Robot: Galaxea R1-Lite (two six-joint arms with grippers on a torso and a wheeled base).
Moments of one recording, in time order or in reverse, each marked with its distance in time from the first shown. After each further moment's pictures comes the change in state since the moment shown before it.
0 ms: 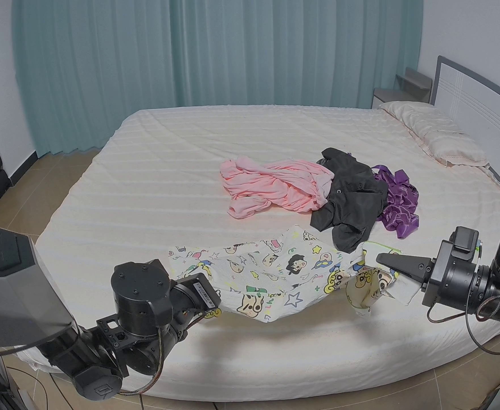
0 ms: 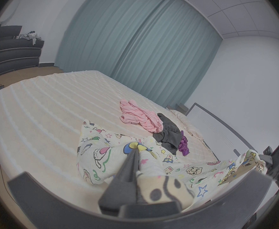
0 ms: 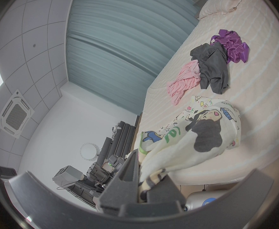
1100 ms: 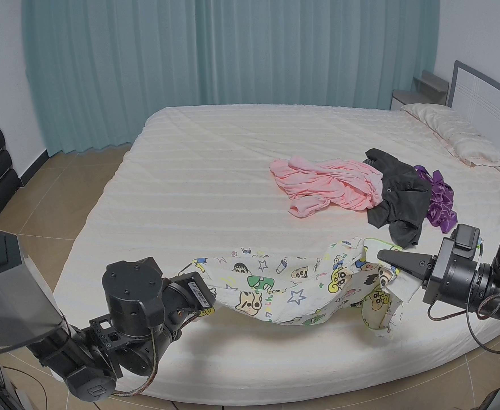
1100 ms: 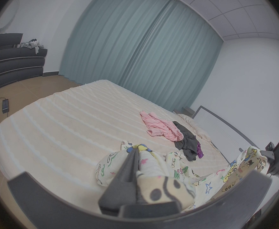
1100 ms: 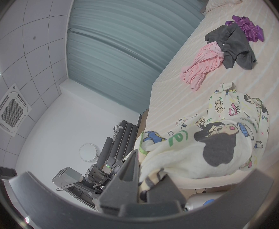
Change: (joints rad) left arm -0.003 -0.034 0.018 0.001 0.035 0.046; right arm -0.004 -0.003 -0.005 -0.003 -0.006 -0.002
